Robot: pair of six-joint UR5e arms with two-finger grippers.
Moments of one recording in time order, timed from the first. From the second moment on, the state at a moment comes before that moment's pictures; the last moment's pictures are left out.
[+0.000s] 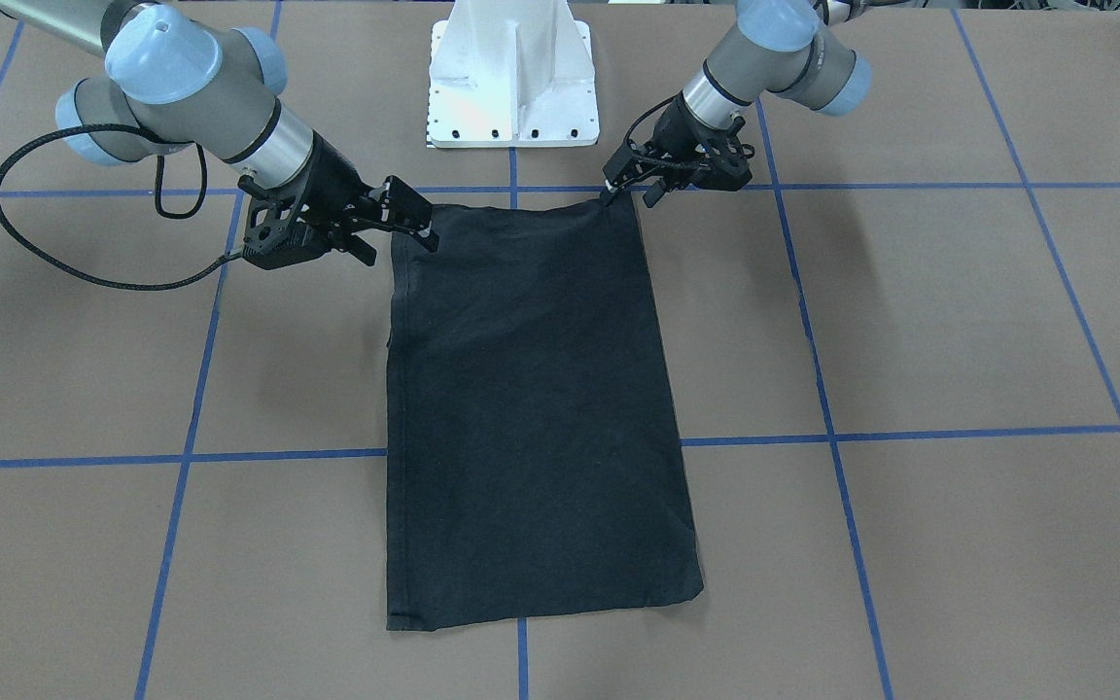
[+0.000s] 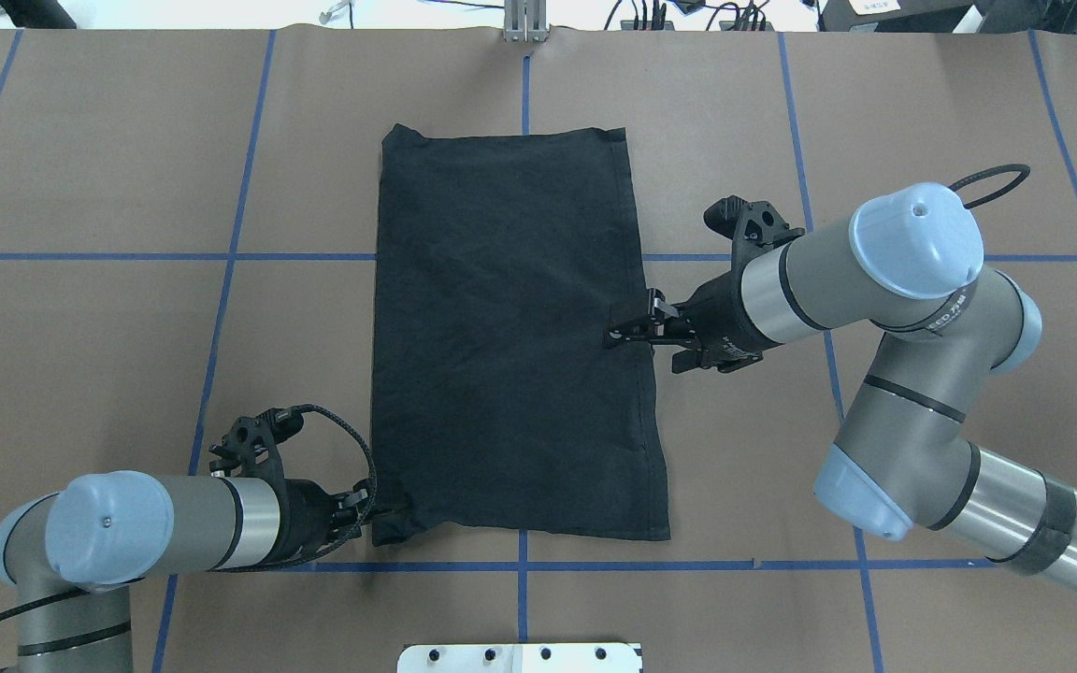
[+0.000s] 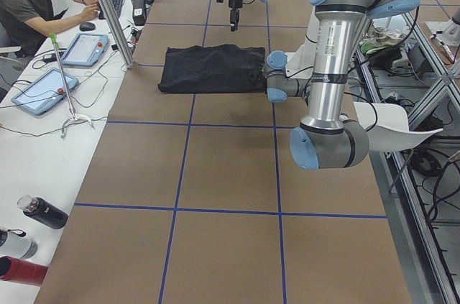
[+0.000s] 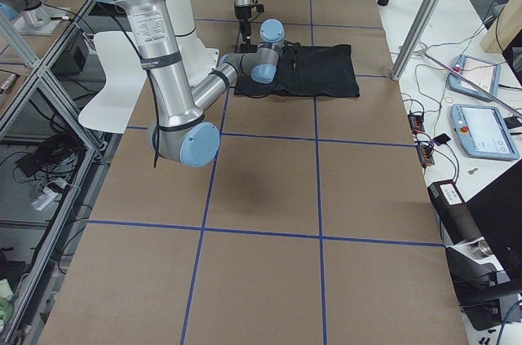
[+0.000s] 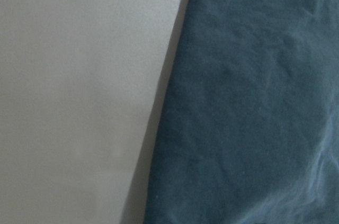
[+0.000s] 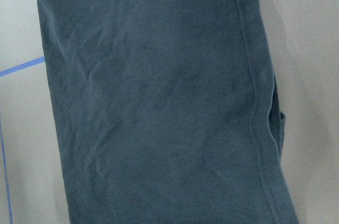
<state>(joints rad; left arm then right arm) -0.24 -1.73 -1.87 -2.40 -1.68 -1.80 0.63 -1.21 1.82 -0.94 2.11 1.52</state>
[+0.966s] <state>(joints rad) -0.22 -1.73 -1.86 -2.40 -1.68 -1.80 0.63 -1.22 1.83 -0.94 2.12 1.51</state>
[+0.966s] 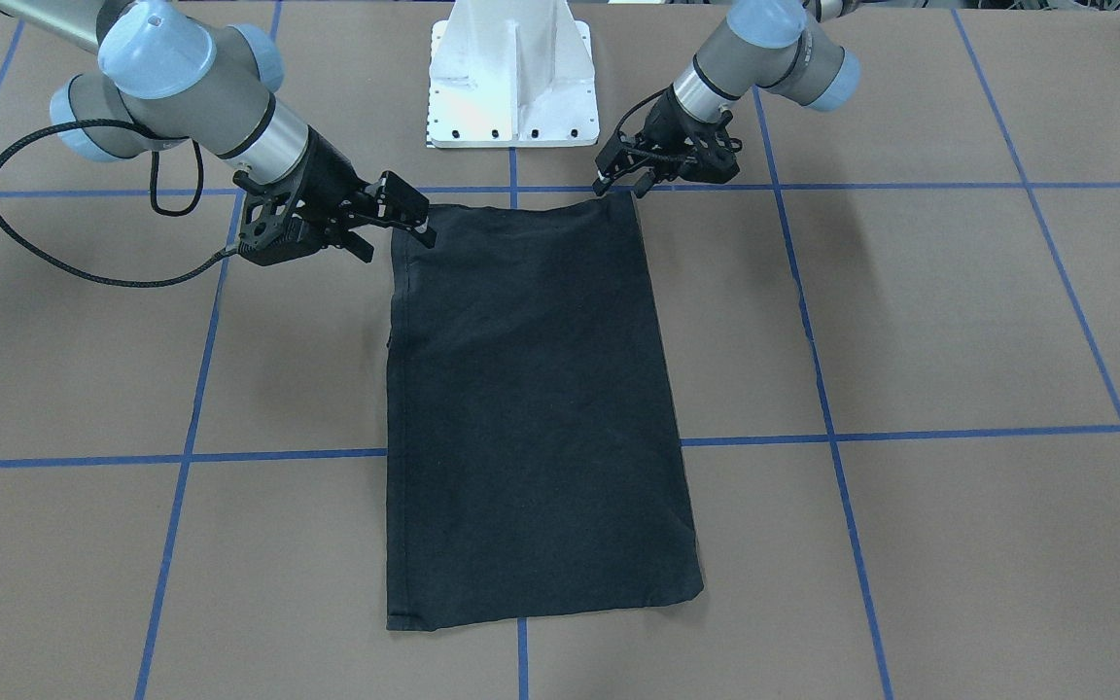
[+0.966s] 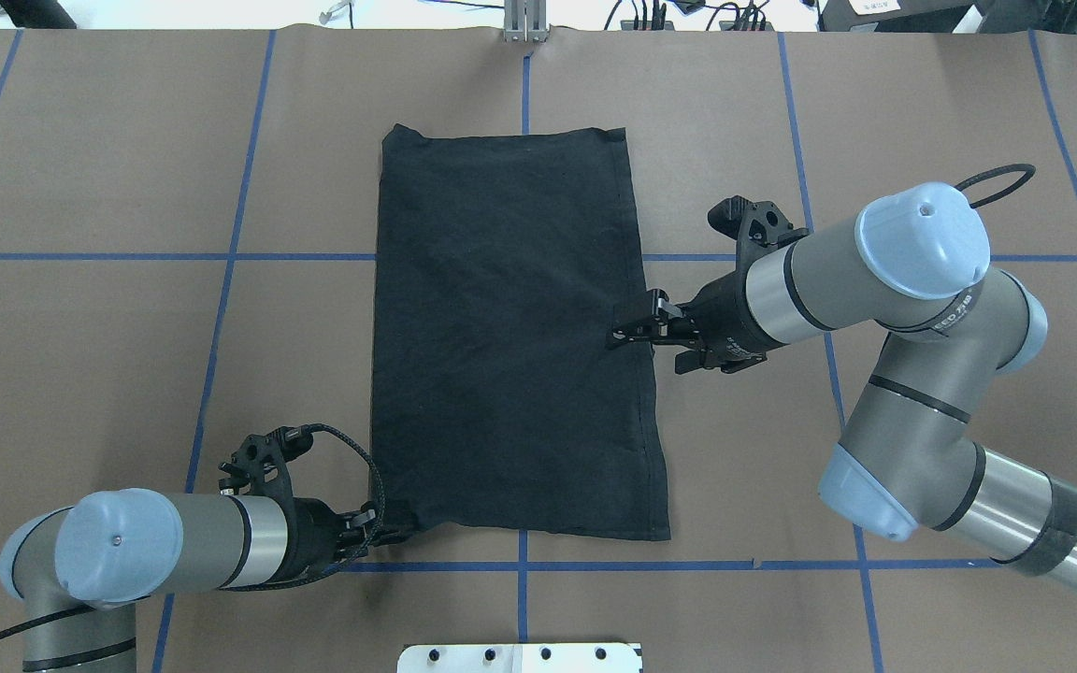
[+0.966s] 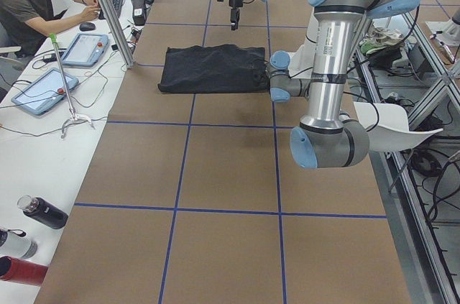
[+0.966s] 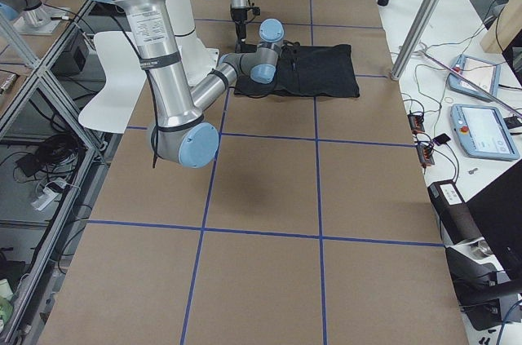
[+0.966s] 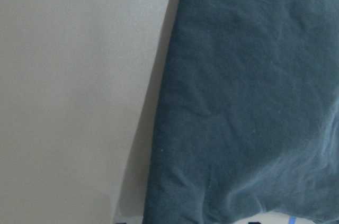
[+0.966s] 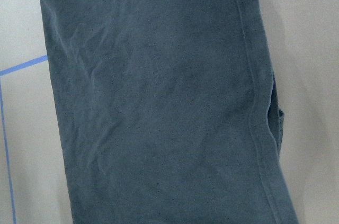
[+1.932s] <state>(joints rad) -0.21 -1.74 -1.86 -2.40 -1.68 -1.80 0.63 -1.23 1.84 -0.94 2.12 1.51</state>
